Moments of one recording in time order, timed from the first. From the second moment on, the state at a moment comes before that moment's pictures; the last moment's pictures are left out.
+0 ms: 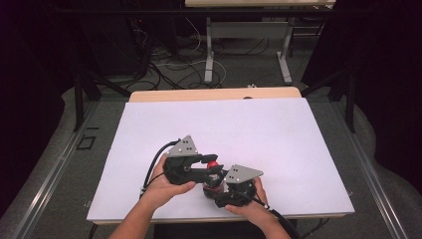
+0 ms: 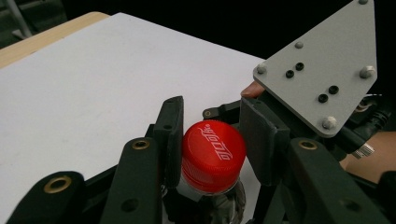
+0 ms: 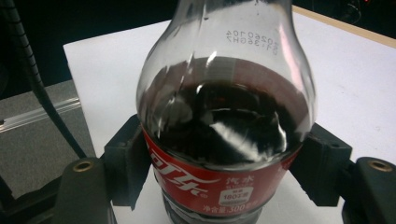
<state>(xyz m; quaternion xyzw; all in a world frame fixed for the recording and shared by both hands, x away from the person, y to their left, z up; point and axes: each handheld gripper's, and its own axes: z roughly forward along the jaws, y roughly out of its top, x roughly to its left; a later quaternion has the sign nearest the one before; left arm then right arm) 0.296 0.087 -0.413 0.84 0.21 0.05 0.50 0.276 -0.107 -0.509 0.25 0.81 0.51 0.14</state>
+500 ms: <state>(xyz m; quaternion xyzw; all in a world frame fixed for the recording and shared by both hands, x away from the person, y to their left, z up) 0.287 0.067 -0.412 0.81 0.28 0.12 0.50 0.274 -0.106 -0.506 0.30 0.79 0.50 0.19</state>
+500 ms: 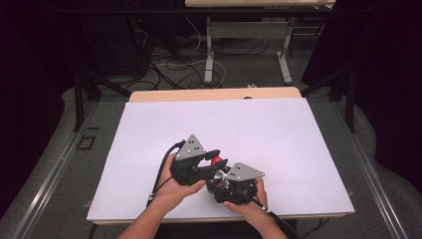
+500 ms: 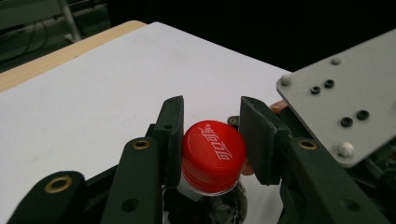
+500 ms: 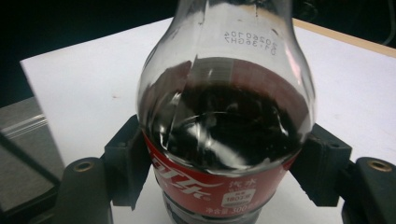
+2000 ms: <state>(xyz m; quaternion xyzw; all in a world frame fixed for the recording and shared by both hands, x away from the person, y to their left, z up) 0.291 0.092 -0.407 0.83 0.23 0.08 0.50 0.269 -0.100 -0.502 0.27 0.80 0.51 0.16</state>
